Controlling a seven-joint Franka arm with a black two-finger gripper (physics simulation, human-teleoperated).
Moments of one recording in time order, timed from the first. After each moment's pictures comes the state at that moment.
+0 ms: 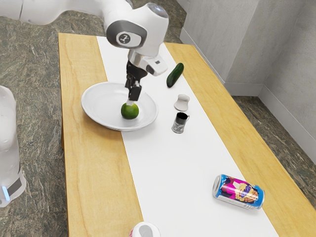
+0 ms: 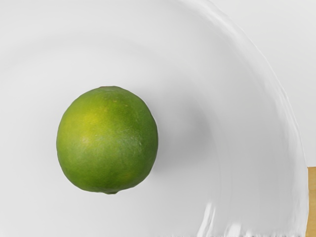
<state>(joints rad) 0.07 -0.38 -0.04 -2.15 0.11 1.69 0.10</state>
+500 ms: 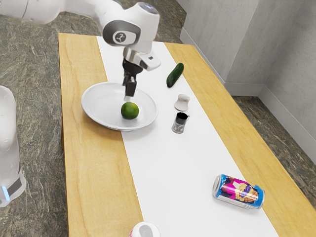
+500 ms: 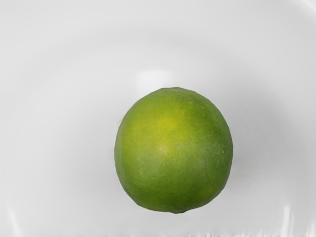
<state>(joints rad) 0.07 -0.40 0.09 -2.24 0.11 1.81 0.24</state>
